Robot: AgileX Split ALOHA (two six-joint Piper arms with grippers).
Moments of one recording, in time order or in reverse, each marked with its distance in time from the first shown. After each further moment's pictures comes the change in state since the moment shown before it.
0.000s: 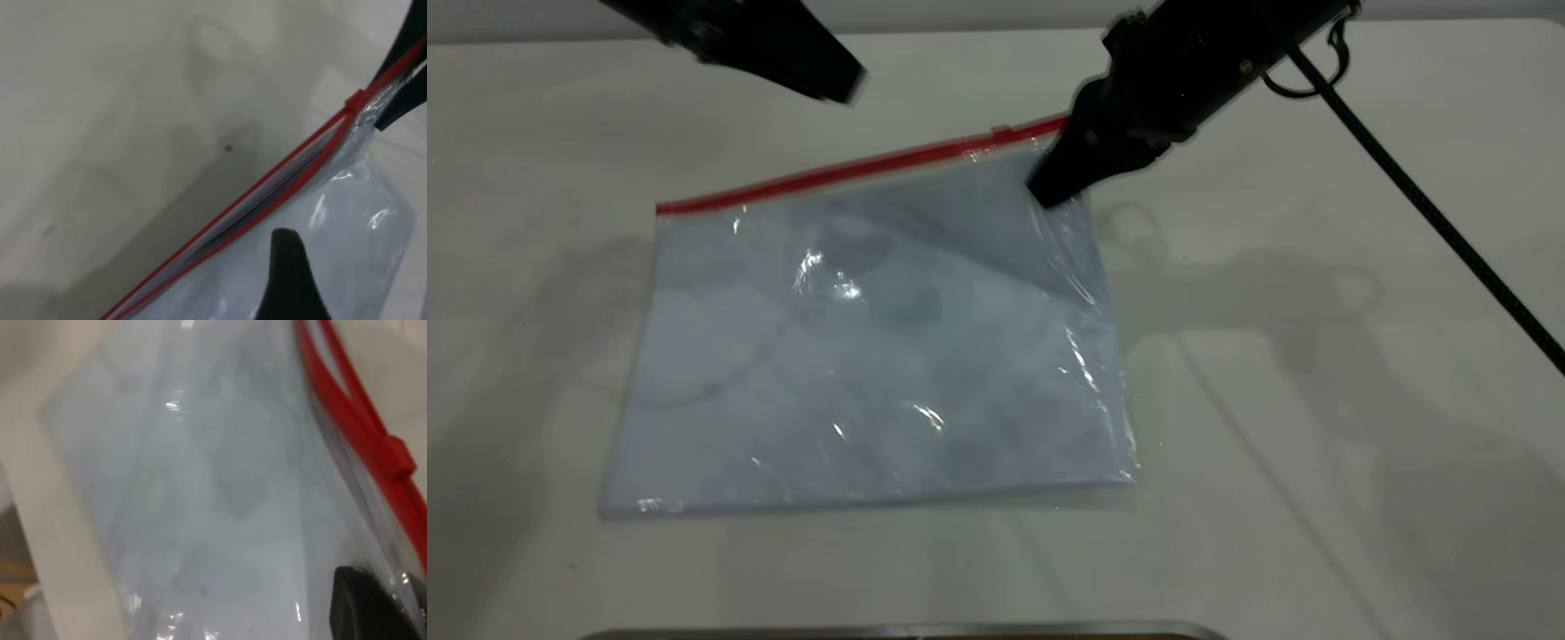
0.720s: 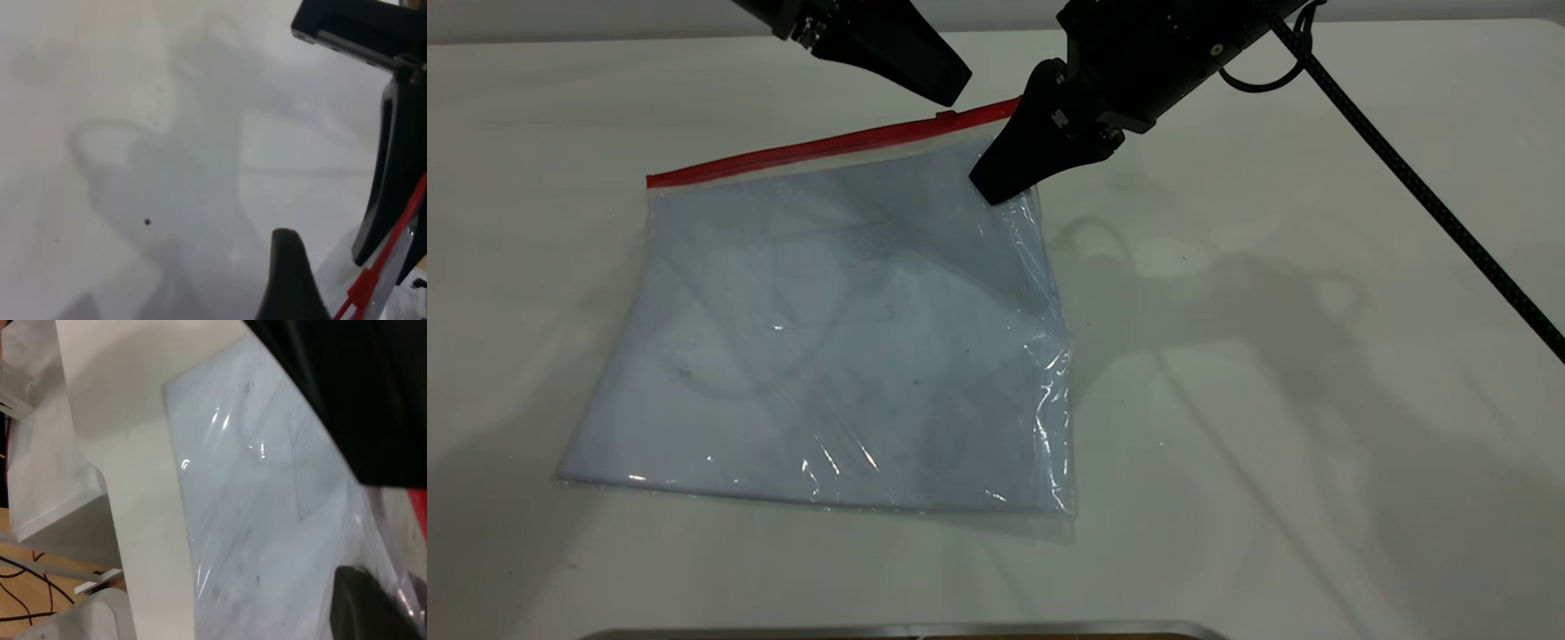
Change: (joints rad) left arm -0.094 0.103 -0.177 0.003 0.141 0.006; right arm 0.035 -0.017 0.002 0.041 0.118 -0.063
